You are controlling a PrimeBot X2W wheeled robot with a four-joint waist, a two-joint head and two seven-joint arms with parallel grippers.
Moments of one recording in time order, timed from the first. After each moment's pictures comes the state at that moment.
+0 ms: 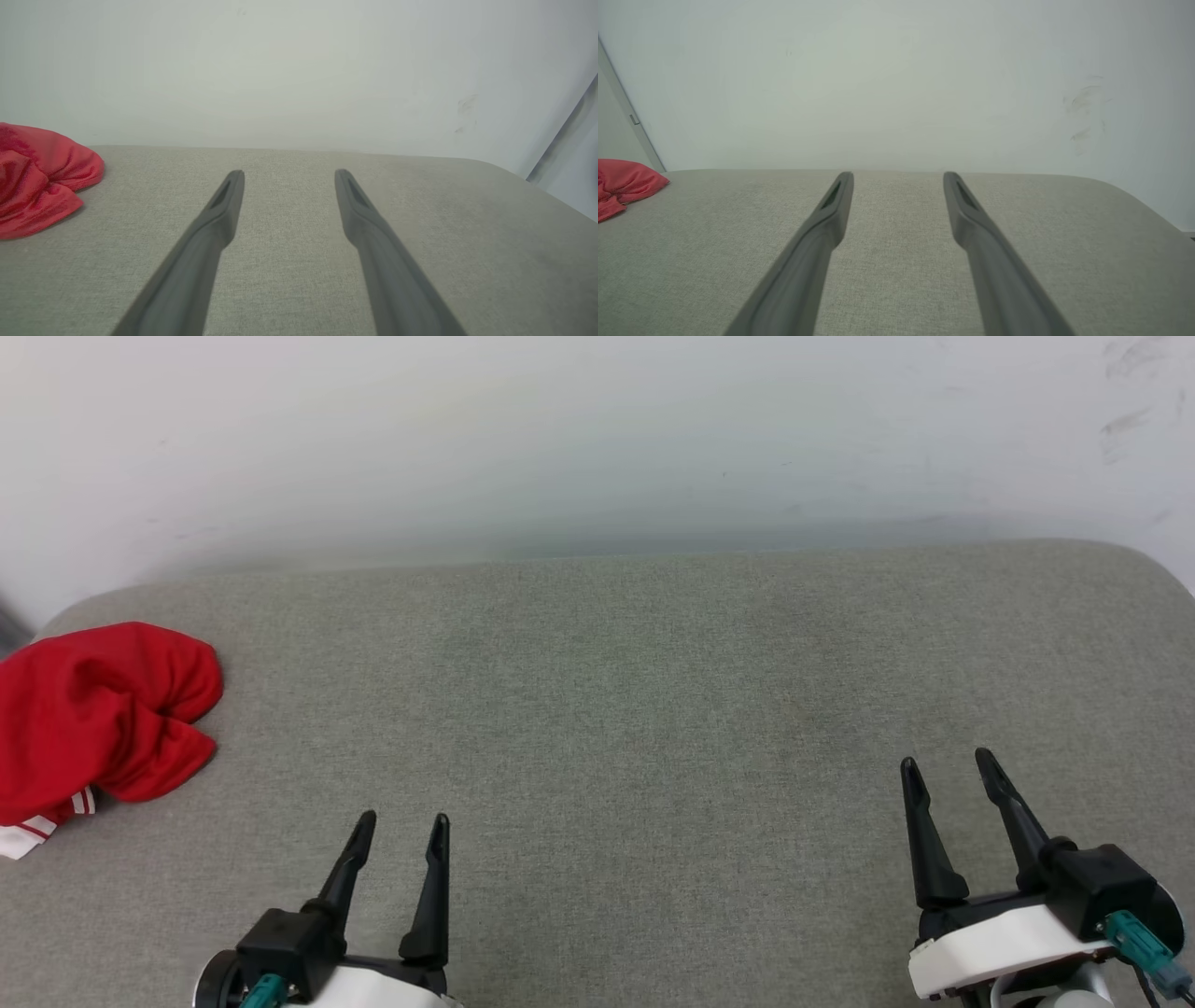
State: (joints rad) left arm 0.08 0.06 -0.08 0.02 -0.20 -0.10 -0.25; right arm -0.02 -0.05 0.01 0.09 0.09 0.13 -0.25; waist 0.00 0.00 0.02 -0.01
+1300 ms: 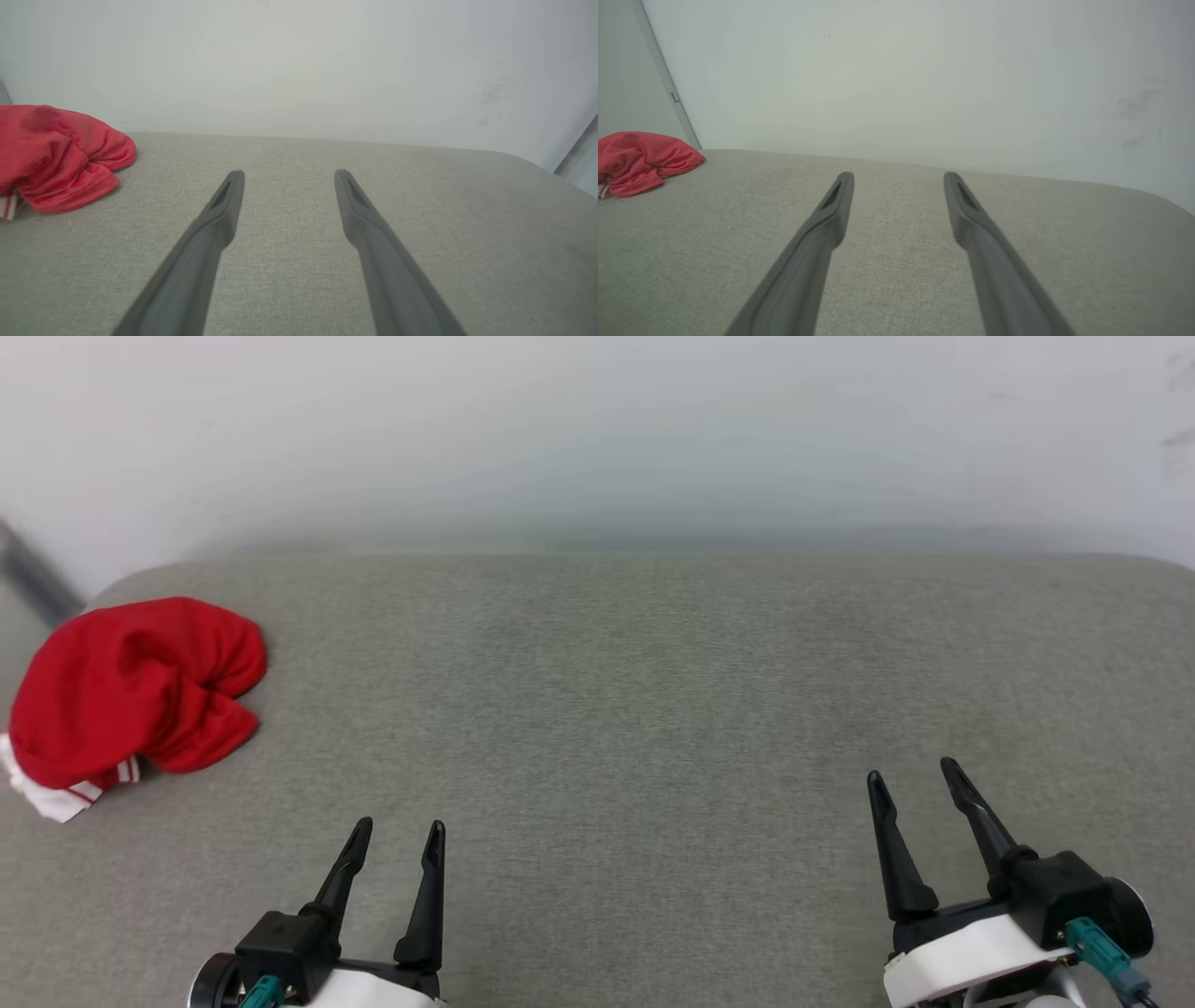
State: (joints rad) left arm 0.07 0.05 -0.06 0.07 -0.17 -0.13 -0.26; right arm -0.02 -0.05 0.06 0.12 0.07 0.13 -0.26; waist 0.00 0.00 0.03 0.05
